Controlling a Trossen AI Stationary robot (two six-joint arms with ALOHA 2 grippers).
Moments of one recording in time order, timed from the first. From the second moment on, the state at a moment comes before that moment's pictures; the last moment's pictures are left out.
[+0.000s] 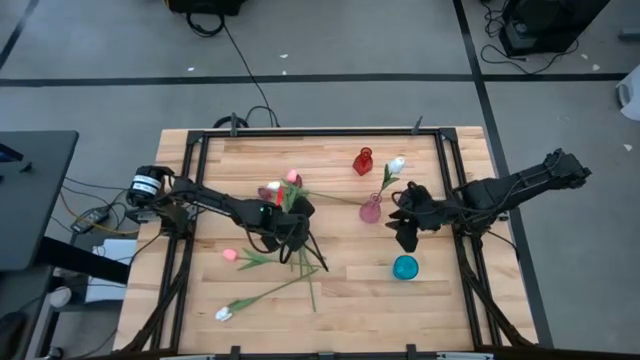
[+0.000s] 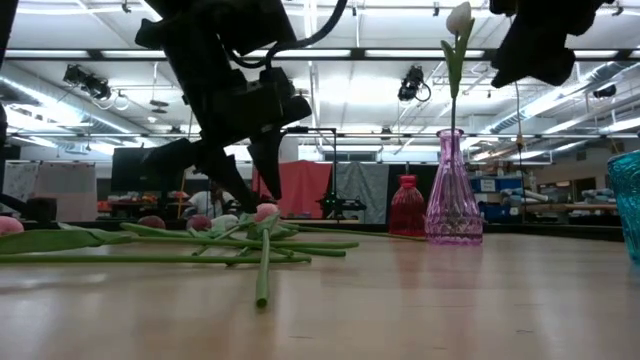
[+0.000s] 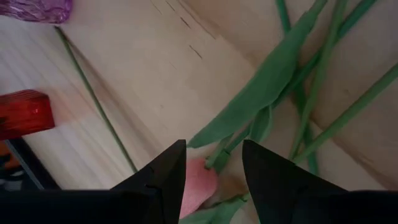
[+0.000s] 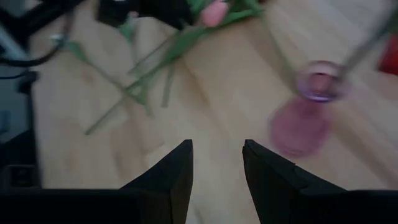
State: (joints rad) left arm -0.13 1.70 1.03 -0.46 -0.38 0.84; right arm 0.33 1.00 0.85 -0.69 0.32 0.79
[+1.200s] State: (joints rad) left arm -0.12 1.82 1.27 -0.88 -0.57 0.69; right arm 0.41 1.23 0.85 -0.42 0.29 0.90
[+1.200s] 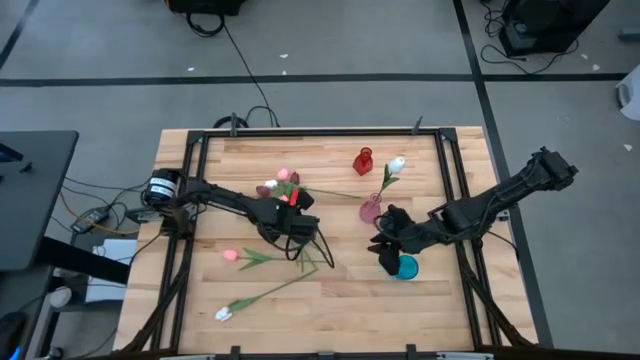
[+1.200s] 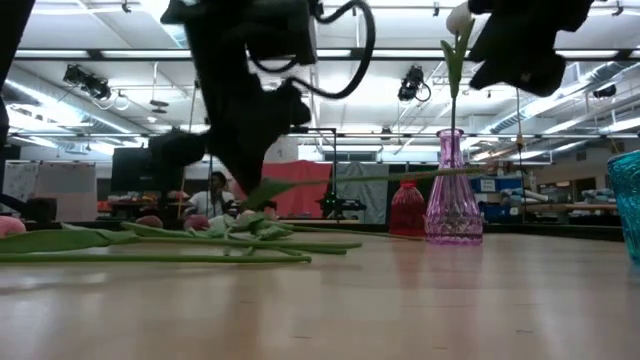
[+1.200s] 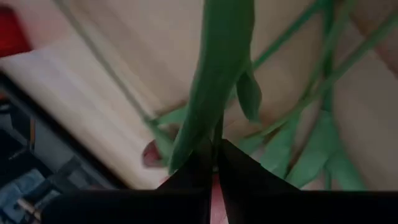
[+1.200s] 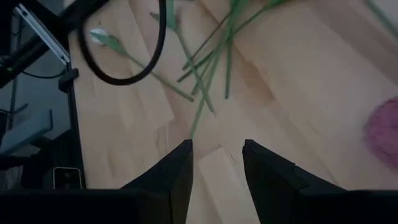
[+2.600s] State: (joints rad) left arm -0.09 1.77 1.36 -0.96 -0.63 0.40; right arm 0.34 1.39 0.85 -0.36 0.27 0.95
